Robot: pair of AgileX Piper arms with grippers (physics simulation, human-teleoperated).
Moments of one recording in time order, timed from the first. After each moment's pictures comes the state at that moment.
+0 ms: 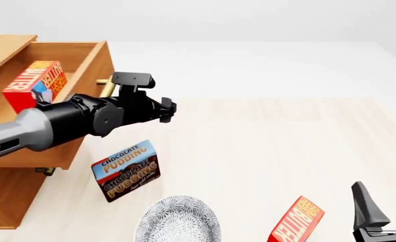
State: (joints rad) left arm -0.45 1.63 -1.12 0.13 -0.20; right arm 0.00 0.04 0.00 -0.04 0.00
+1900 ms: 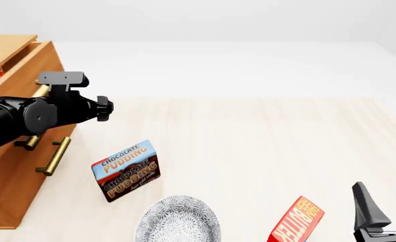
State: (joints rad) left arm -0.12 1.46 -0.98 0.21 -0.07; right arm 0.00 0.03 -0.01 -0.02 0.00
